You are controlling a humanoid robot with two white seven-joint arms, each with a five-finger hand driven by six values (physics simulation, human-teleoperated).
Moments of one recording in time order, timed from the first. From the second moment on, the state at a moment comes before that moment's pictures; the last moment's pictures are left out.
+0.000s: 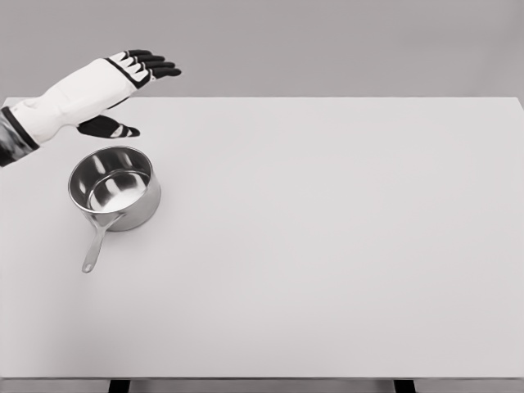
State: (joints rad) left arm -0.56 0.65 -0.31 -1.45 -0.45 -0.61 -0.32; right arm 0.08 0.00 -0.11 0.06 -0.01 -0.22 -0.06
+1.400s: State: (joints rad) left arm -0.15 0.73 -0.26 -1.67 -0.56 -0.61 -0.32; right arm 0.08 0.00 -0.11 0.07 -0.01 -0.22 -0.06
